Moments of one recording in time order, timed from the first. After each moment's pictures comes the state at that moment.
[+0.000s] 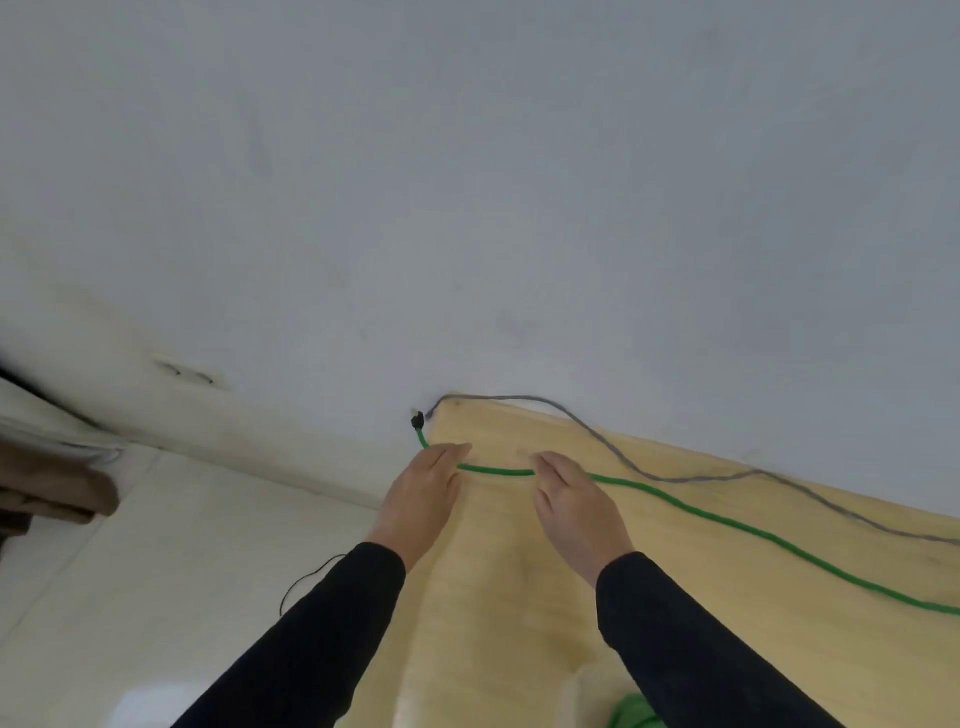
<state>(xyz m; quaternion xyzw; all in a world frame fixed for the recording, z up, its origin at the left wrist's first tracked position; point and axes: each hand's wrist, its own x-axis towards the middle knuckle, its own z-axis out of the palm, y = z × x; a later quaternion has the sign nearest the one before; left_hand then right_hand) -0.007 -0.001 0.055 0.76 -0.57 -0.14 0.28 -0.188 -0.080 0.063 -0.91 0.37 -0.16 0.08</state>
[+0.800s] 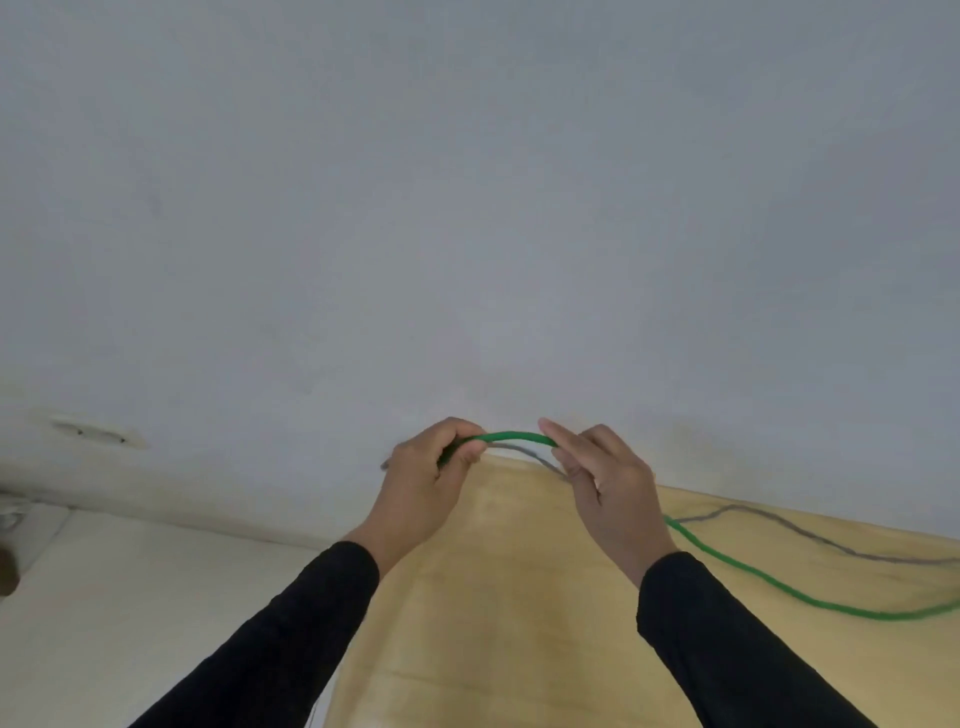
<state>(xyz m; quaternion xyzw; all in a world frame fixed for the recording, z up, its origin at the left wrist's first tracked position) 0.002 -0.081 0.121 0.63 -0.51 -0.30 0.49 -0.187 -0.150 0.129 -0.84 0.35 -0.36 0.19</state>
